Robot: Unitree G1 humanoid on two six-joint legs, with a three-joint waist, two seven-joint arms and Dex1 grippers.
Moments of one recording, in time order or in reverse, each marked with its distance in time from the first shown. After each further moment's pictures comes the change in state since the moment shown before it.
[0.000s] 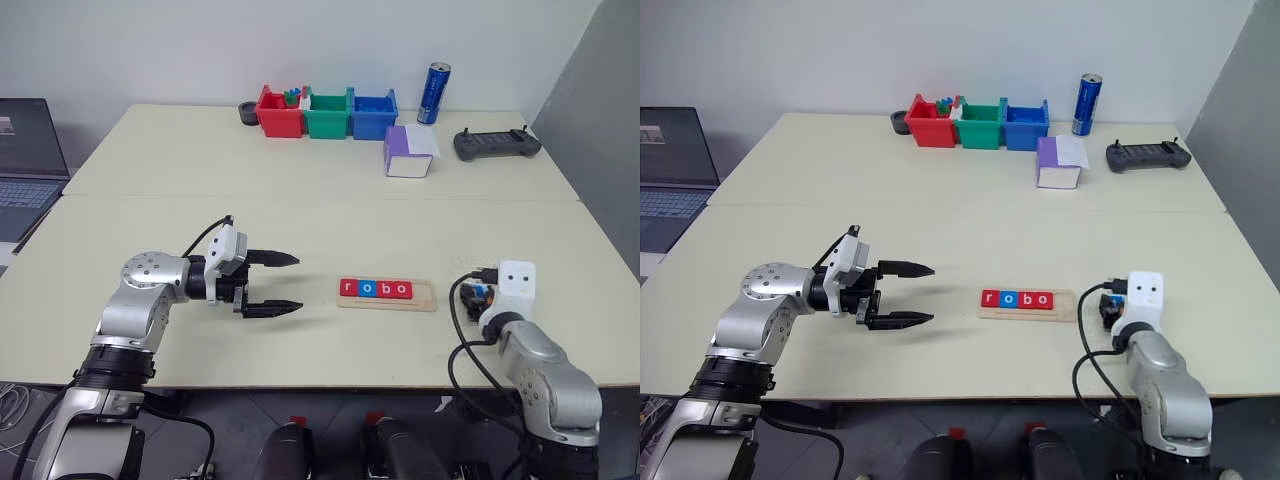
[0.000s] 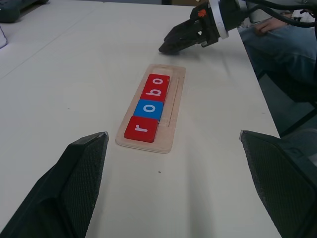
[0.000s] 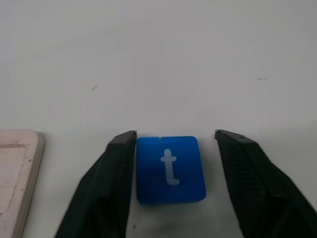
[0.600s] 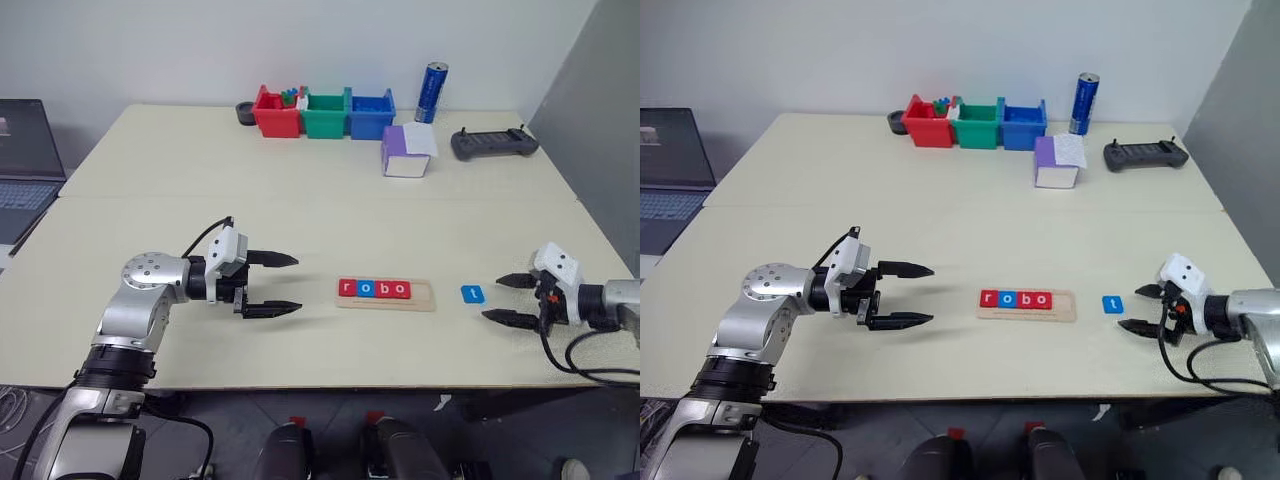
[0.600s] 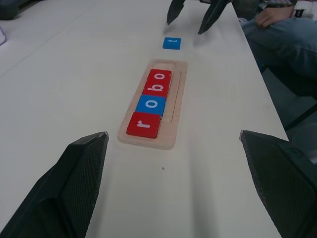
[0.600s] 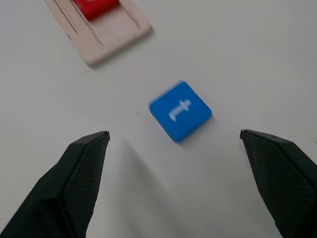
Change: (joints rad) left arm -0.002 0.000 -0.001 0.015 0.025 -0.033 -0.003; right arm -0.261 -0.785 0.219 0.762 0.060 -0.646 1.250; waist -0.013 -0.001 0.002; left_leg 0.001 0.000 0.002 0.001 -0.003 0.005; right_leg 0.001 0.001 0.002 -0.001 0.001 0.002
